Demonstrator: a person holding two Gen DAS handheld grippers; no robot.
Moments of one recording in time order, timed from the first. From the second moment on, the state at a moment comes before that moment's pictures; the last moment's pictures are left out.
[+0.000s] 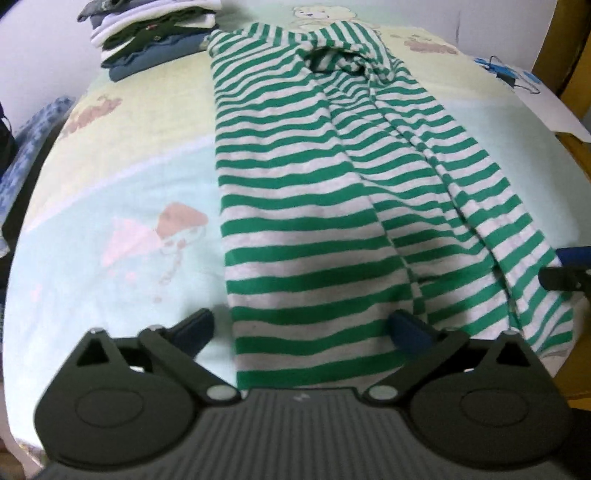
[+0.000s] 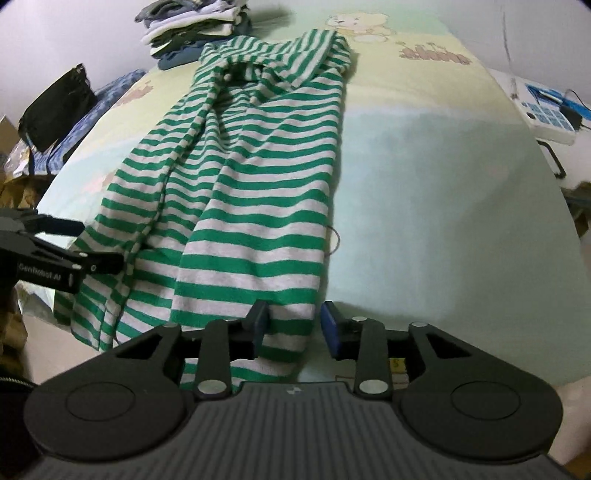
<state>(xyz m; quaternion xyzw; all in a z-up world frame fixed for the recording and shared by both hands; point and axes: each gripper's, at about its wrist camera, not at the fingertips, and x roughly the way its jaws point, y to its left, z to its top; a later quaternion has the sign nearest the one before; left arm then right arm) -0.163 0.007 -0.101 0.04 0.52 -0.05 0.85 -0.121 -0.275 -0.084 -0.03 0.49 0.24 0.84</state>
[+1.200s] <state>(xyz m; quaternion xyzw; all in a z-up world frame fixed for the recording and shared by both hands) -0.208 0.038 -0.098 -0.02 0.52 -0.10 0.85 -0.119 -0.291 -0.086 0.01 0.48 0.31 0.82</state>
